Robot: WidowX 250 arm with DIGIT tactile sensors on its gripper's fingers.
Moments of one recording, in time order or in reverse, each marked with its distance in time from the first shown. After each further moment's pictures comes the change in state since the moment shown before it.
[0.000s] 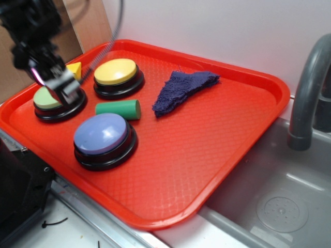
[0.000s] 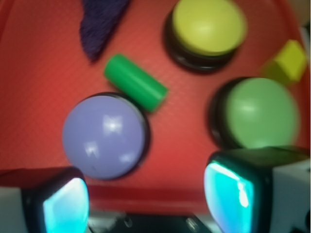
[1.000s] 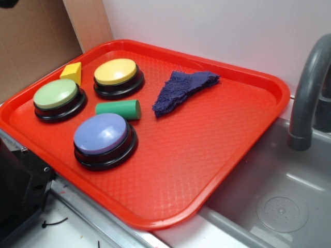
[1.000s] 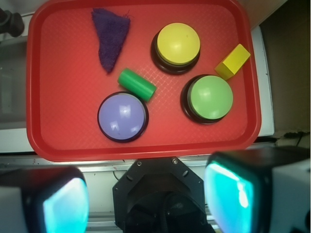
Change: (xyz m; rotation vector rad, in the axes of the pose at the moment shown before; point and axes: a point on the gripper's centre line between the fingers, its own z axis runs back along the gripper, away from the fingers) arm -0.016 -0.014 0.137 0.052 0.019 0.091
